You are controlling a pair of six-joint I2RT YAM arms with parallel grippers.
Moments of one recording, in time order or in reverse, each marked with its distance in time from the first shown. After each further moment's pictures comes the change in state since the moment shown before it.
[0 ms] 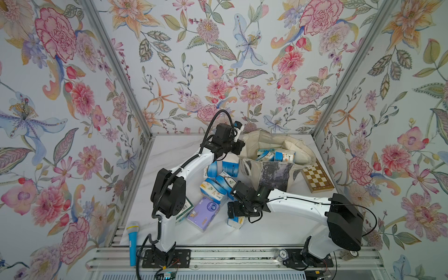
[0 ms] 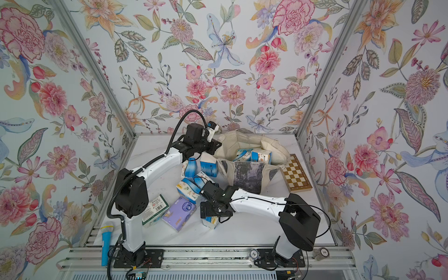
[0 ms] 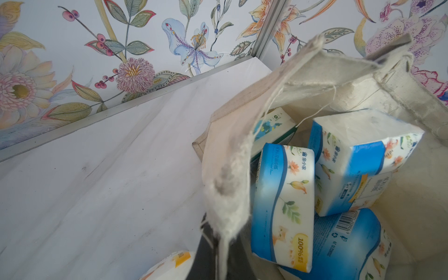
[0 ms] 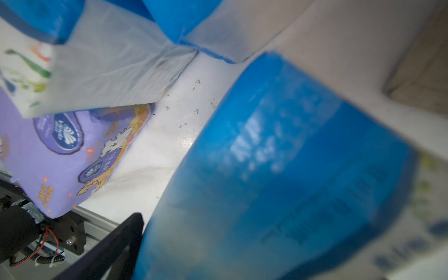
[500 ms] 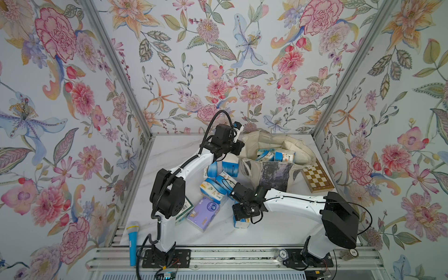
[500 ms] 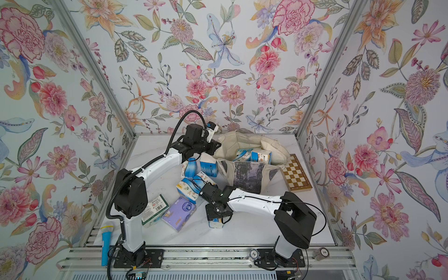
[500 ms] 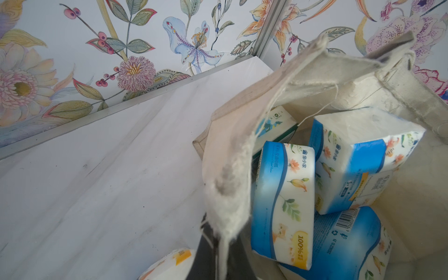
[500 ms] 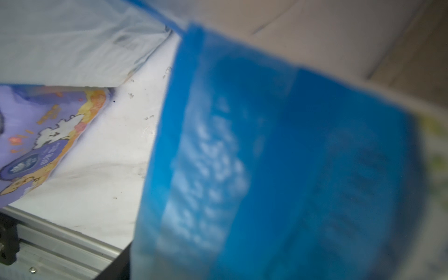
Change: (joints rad) left arm 0.002 -0.019 -0.030 0.010 -0.001 0.000; right arm -0.001 0.009 0.006 -0.083 0.065 -0.144
